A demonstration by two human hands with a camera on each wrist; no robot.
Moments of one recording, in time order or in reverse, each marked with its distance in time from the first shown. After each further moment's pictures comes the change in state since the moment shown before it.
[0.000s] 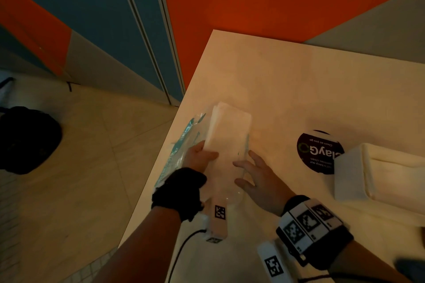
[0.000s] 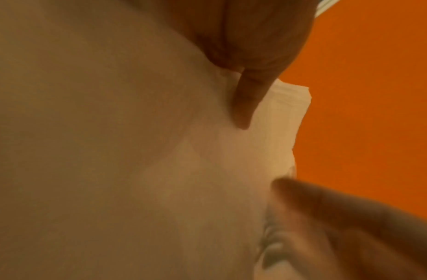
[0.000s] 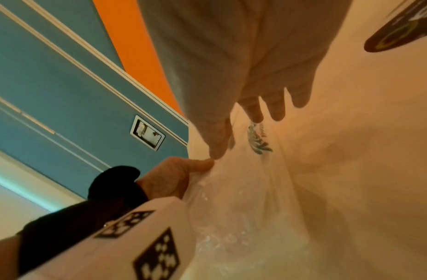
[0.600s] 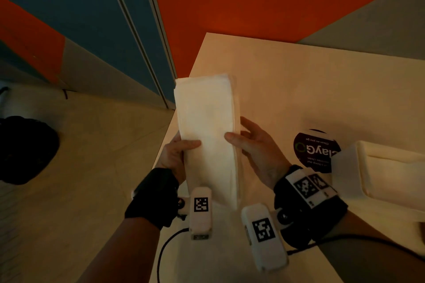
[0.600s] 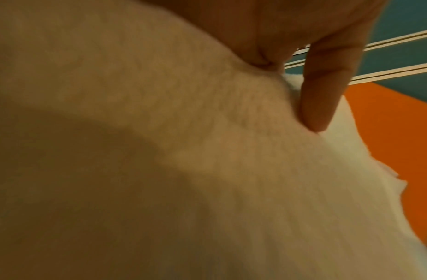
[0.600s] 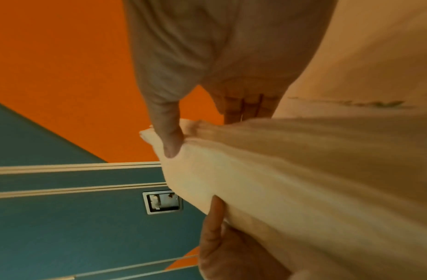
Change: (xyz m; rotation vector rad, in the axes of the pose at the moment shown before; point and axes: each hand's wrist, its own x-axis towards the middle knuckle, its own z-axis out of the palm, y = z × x) left_hand -0.002 0.020 -0.036 -0.457 -0.281 0.092; right_hand 0.016 -0.037 -0.040 1.179 0.166 -0.035
